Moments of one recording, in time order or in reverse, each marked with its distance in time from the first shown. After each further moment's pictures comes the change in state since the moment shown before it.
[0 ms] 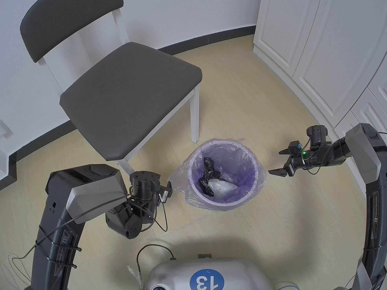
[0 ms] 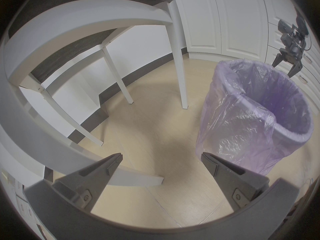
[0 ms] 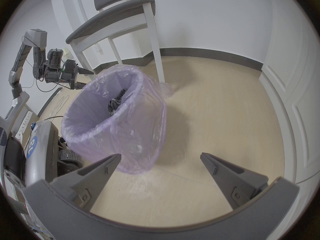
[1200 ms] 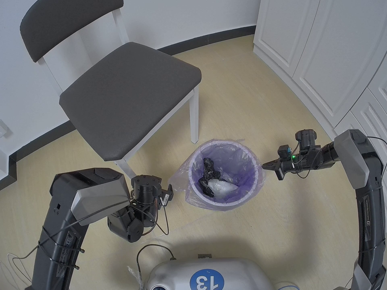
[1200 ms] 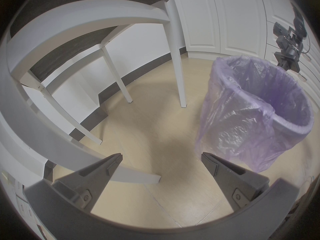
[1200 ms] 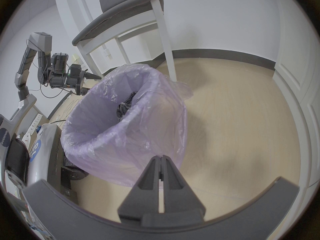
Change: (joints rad) left arm -0.023 0.037 0.006 -0.043 0.000 0.001; right arm 0.043 0.087 -0.097 0.023 0.073 0.027
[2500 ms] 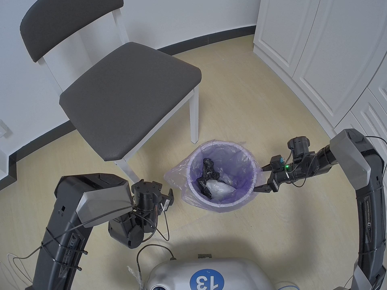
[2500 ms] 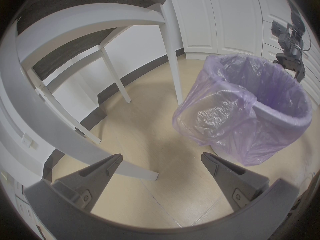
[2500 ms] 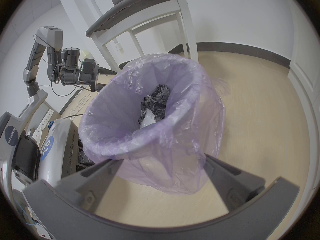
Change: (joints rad) left arm -0.010 0.030 0.048 -0.084 0.000 0.009; right arm 0.067 -0.048 0.150 0.015 -0.005 -0.050
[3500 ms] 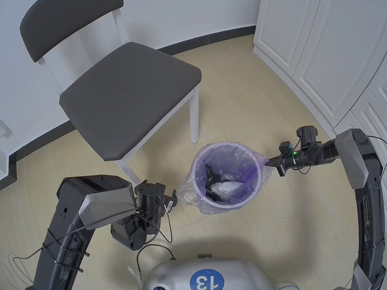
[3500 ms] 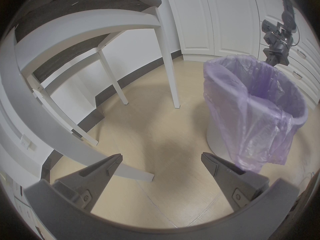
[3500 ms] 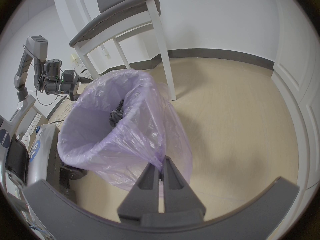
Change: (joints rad) left arm -0.026 0.003 0.001 -0.014 0.000 0.003; right arm -0.077 0.084 -0.285 0.097 0.000 0.040
